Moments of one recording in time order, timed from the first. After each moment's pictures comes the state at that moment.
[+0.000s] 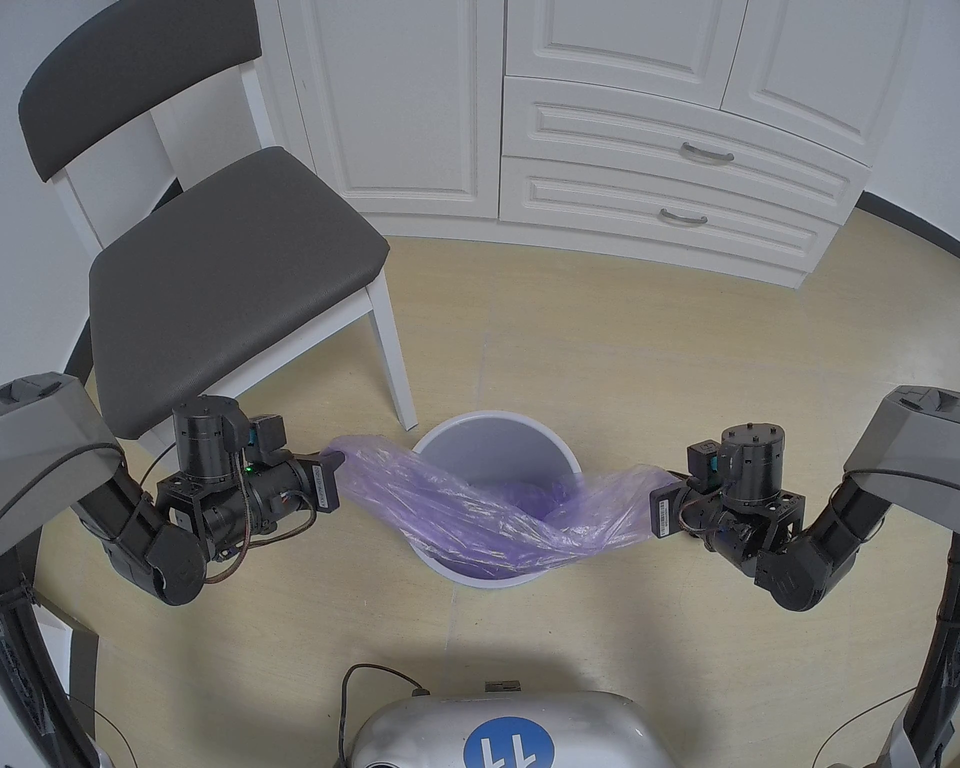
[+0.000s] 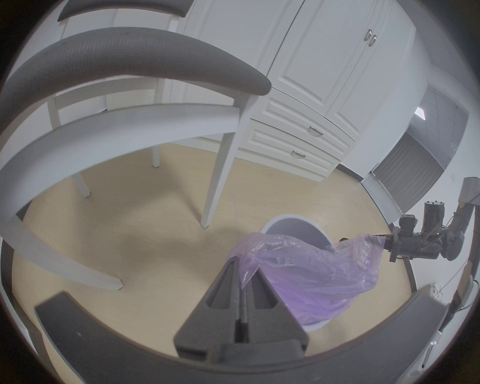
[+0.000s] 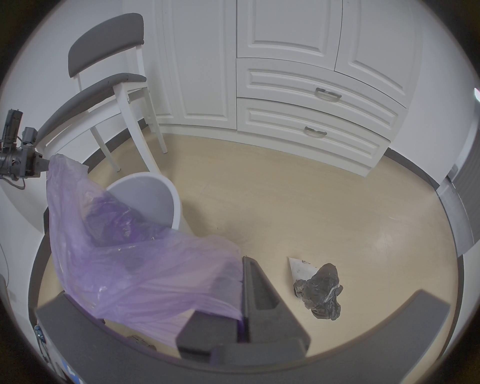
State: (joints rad) left arm -0.26 2.05 -0.69 -1.06 -0.17 -0.17; right arm 0.40 2.13 -0.71 -1.07 -0.25 -0.05
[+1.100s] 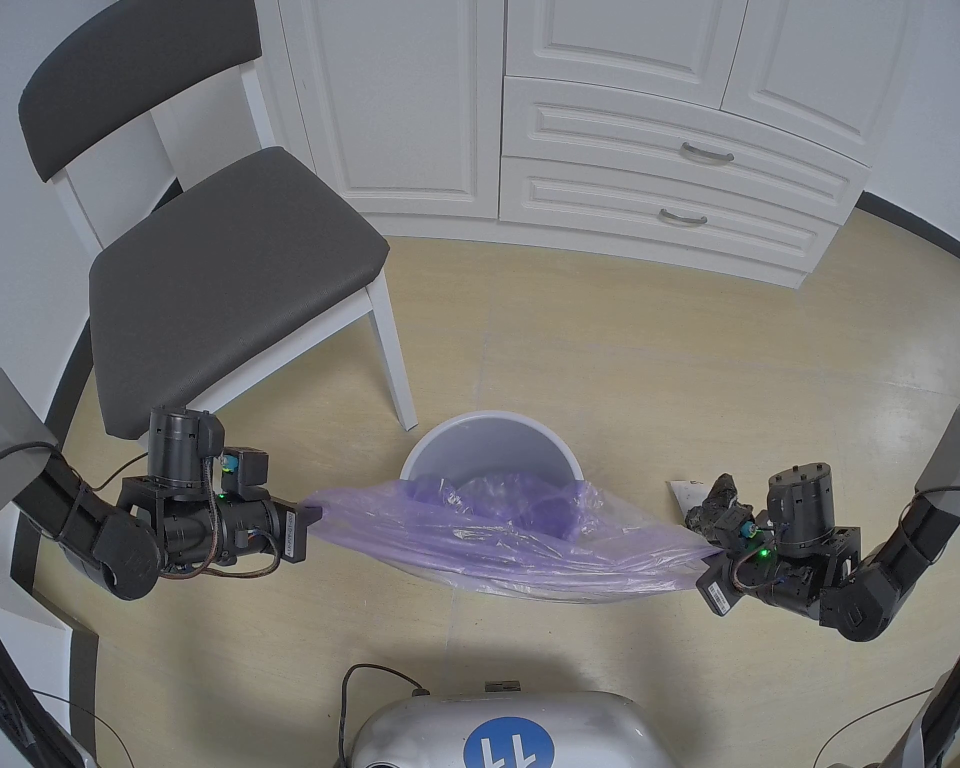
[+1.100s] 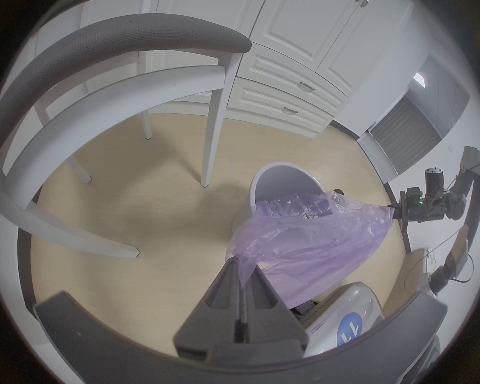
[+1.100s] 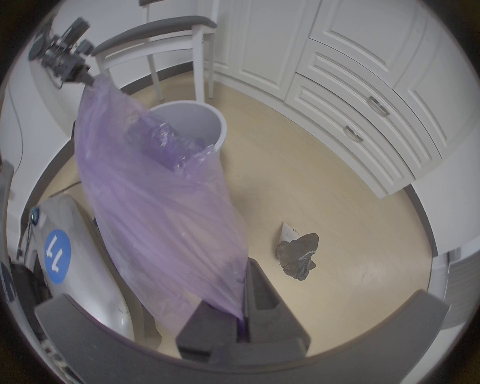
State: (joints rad) left arm -0.23 1.88 -0.64 -0.66 -0.25 0.00; right arm 0.38 1.92 -0.44 -0.89 -0.17 -0.42
